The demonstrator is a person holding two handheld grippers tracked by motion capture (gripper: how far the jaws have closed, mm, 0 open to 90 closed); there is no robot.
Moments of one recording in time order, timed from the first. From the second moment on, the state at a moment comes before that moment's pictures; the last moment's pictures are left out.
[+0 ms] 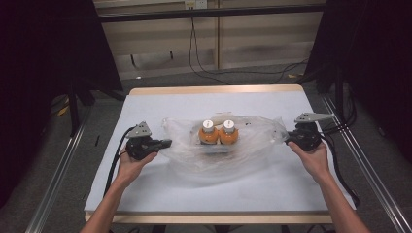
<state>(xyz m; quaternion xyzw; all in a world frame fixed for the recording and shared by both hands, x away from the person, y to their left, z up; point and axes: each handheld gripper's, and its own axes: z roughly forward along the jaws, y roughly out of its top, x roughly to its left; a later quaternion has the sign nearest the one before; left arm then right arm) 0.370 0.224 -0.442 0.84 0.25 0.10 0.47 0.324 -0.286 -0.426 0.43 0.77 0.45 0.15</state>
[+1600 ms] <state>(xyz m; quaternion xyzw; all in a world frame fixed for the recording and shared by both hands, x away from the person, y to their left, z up) 0.349 0.230 -0.462 0.85 0.27 0.07 0.45 0.302 -0.291 -0.462 0.42 0.79 0.43 0.12</state>
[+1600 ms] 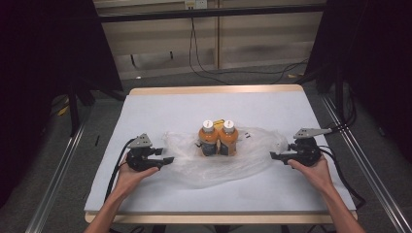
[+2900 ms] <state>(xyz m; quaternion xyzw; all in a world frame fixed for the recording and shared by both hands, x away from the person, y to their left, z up) 0.347 0.195 -0.410 0.86 0.20 0.08 0.46 0.283 -0.269 -0.359 0.33 0.79 0.50 0.16</state>
